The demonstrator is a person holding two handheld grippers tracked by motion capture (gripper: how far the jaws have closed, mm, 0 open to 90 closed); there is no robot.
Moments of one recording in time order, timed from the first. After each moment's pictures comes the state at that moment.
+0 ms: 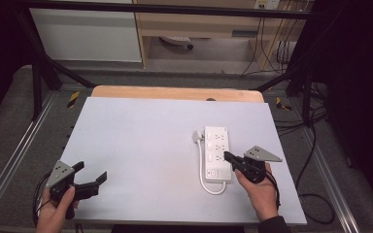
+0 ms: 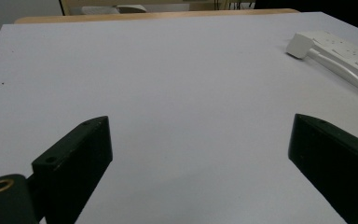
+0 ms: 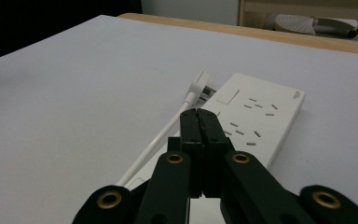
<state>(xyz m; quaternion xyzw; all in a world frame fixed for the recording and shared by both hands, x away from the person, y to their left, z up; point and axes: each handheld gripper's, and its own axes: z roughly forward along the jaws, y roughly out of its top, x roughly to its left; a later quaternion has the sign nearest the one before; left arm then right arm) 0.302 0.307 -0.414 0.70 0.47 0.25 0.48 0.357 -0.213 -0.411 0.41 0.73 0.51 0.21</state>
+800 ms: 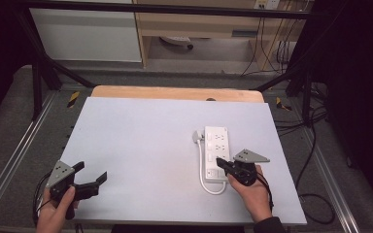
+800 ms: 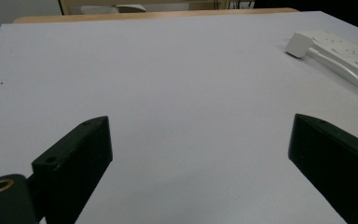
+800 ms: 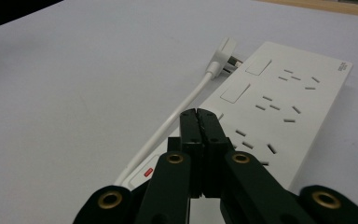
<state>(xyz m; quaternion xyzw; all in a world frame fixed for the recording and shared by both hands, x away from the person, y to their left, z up) 0.302 0.307 -0.415 0.70 0.47 0.25 0.47 0.359 -0.196 -0.428 0.41 0.76 0.48 0.18</state>
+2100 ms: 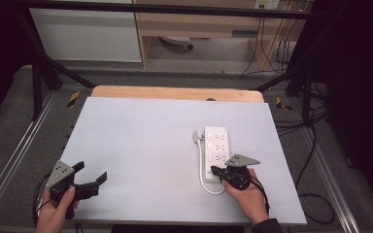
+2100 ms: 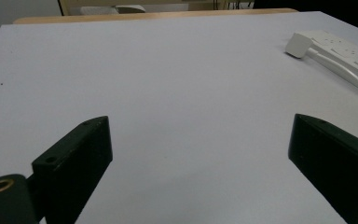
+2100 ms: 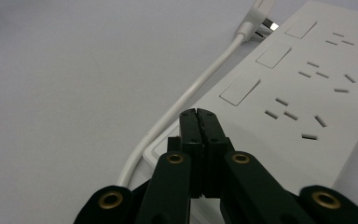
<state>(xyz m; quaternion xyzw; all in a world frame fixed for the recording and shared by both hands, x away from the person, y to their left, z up) 0.301 0.307 -0.415 0.70 0.47 0.25 0.48 0.354 -0.182 -0.441 0.39 0.80 0.44 0.15</state>
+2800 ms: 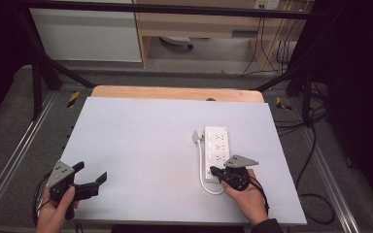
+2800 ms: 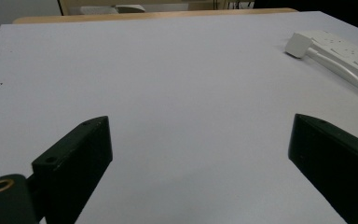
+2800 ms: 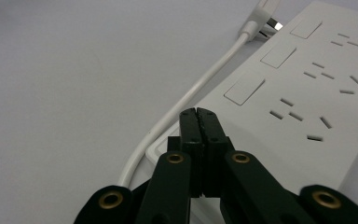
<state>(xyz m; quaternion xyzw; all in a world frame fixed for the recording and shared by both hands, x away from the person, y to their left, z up) 0.301 0.307 -0.415 0.70 0.47 0.25 0.48 0.353 -0.180 -0.442 0.38 0.80 0.44 0.15</state>
